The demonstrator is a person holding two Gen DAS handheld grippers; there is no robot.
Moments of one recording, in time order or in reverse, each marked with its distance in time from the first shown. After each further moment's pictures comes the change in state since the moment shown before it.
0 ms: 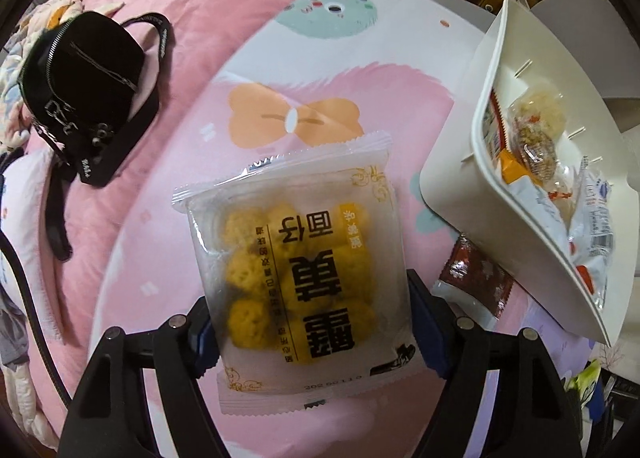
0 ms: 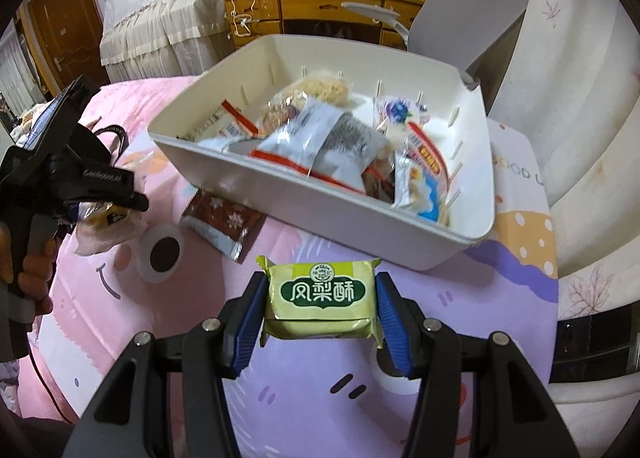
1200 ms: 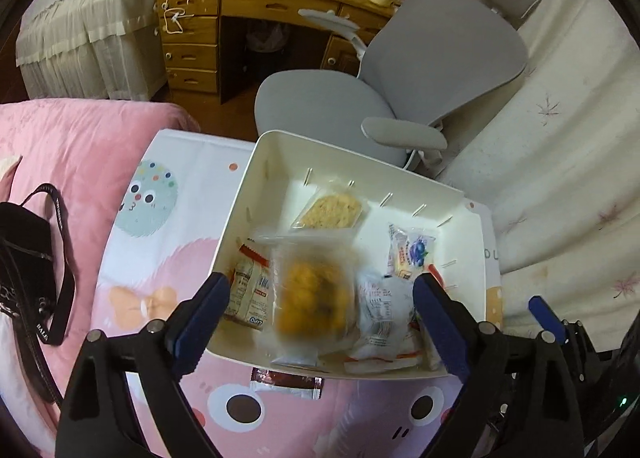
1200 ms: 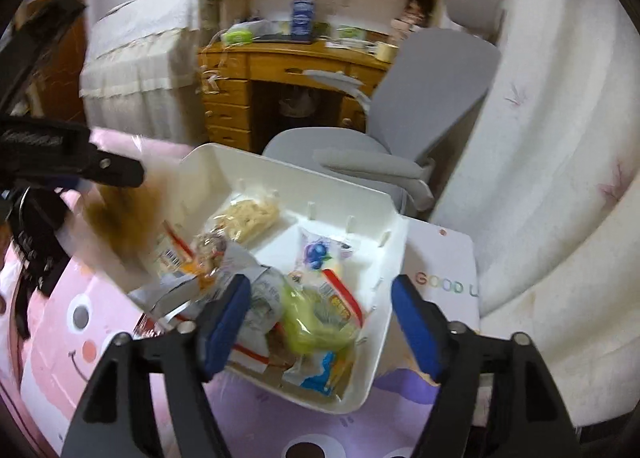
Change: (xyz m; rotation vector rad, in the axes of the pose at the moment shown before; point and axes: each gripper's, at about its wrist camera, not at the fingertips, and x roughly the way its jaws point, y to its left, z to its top) left arm -0.123 -0.138 0.062 0.344 -0.242 -0.313; right arm -0.027 -0.051 0.103 0.011 -0.171 -0.127
